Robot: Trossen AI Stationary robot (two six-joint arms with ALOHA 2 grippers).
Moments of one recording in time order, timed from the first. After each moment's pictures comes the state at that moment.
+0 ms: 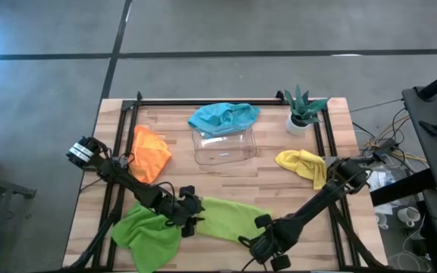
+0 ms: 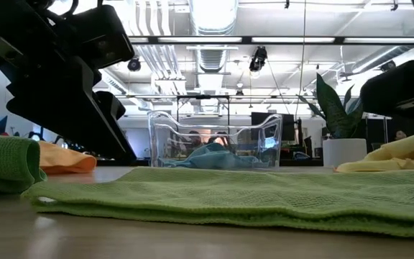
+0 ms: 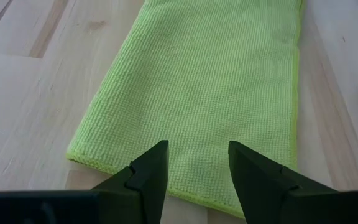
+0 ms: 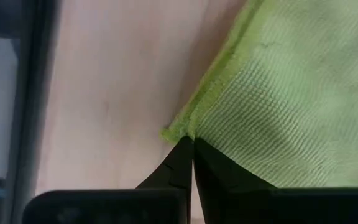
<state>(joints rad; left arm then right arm) -0.53 1.68 0.75 0.18 -0.32 -0.54 0.70 2.04 1.38 -0.75 -0.05 0.39</state>
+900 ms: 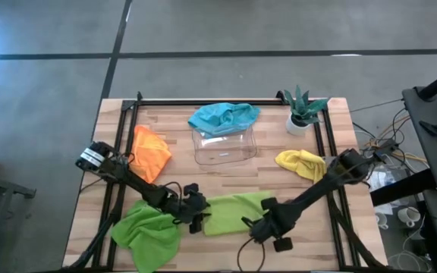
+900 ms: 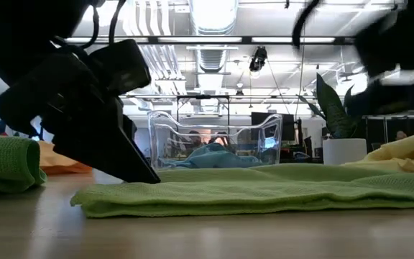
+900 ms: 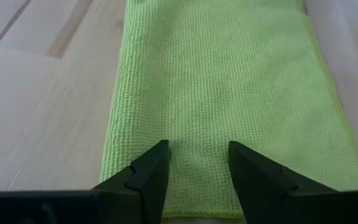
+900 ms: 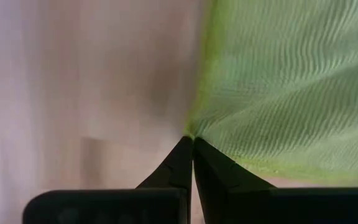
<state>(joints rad) -0.49 1.81 0.75 0.31 -0.37 -0.54 0.60 1.96 1.26 -0.91 -0.12 0.38</state>
